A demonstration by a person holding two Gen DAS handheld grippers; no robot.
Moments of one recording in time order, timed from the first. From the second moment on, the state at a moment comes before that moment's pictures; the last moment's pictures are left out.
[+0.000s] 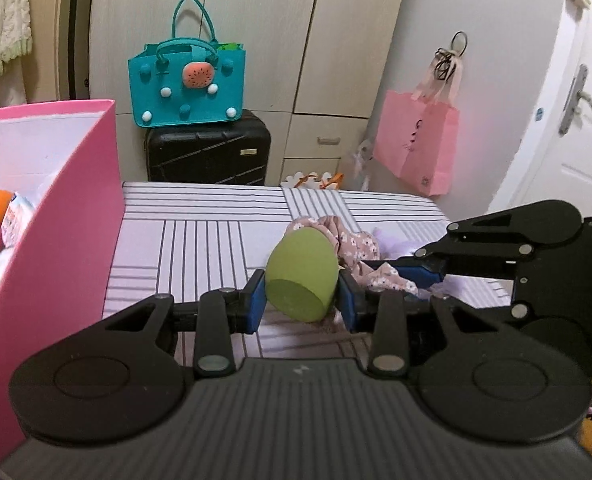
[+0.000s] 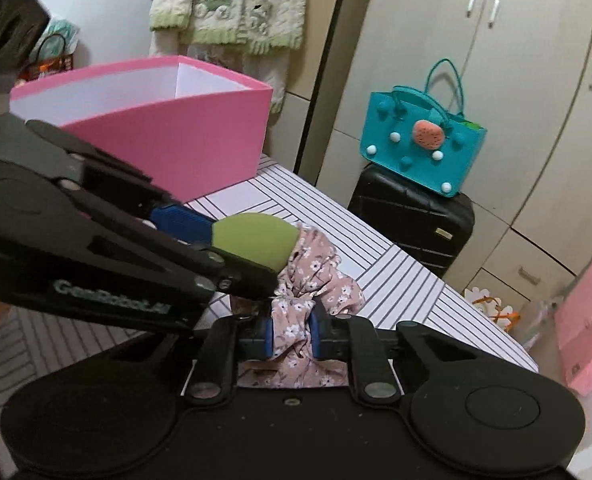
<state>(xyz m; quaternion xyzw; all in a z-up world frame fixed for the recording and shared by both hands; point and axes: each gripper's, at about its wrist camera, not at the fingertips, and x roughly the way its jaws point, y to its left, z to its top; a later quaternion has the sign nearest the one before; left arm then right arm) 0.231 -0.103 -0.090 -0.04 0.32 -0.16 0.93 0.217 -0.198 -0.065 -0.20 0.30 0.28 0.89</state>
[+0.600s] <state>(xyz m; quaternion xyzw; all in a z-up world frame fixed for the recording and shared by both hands) 0.160 -0.076 -0.072 -0.08 0.36 -0.25 0.90 0.164 -0.208 -0.058 -0.10 0.38 0.25 0.89</state>
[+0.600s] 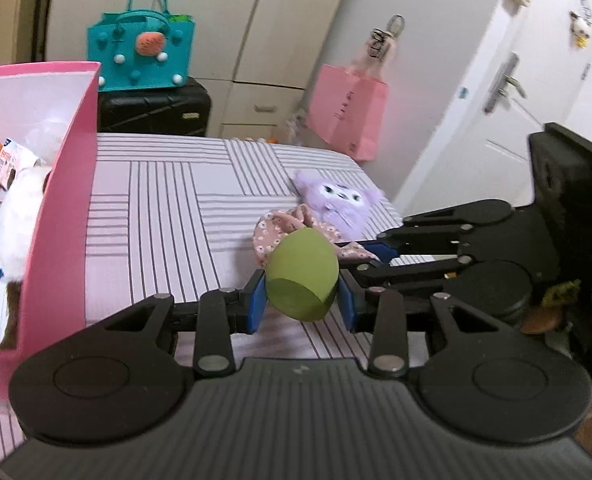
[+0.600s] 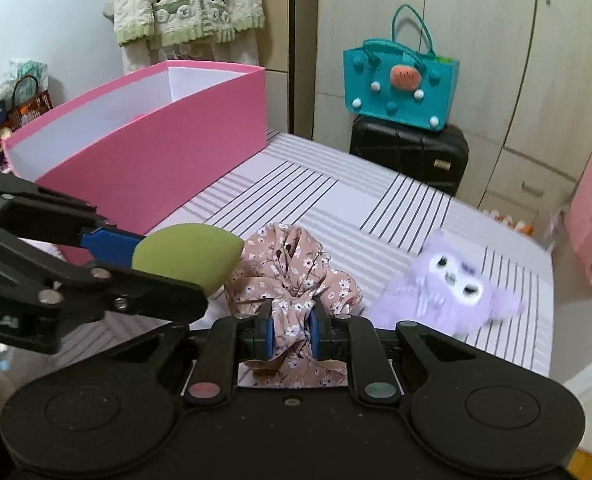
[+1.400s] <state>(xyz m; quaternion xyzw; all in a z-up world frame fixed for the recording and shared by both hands) 0.102 -0.006 -0.017 0.01 0.42 -0.33 0.85 0.109 -0.173 -0.012 0.00 0.46 0.33 0.83</state>
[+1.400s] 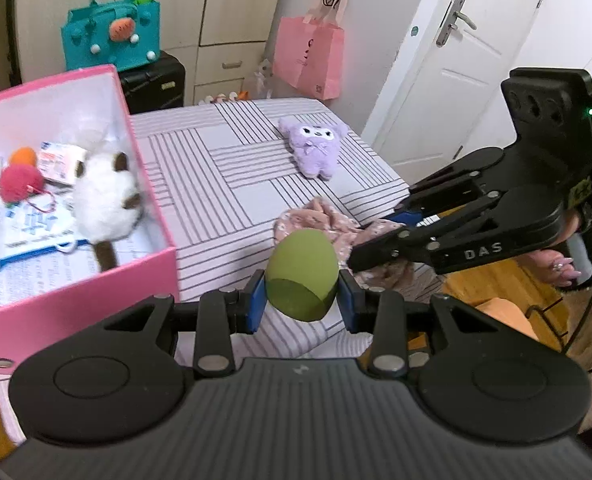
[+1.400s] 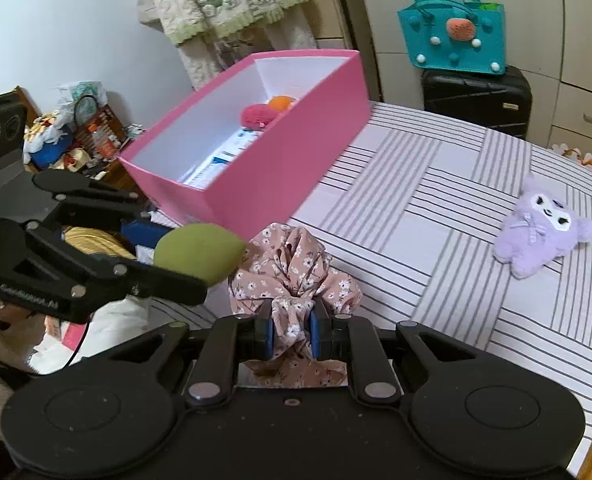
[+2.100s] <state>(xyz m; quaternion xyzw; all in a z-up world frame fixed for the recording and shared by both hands) 0.083 0.064 0.036 -0.02 0.32 -0.28 0.90 0.119 -0.109 0.044 -0.03 0.35 0.41 0.84</state>
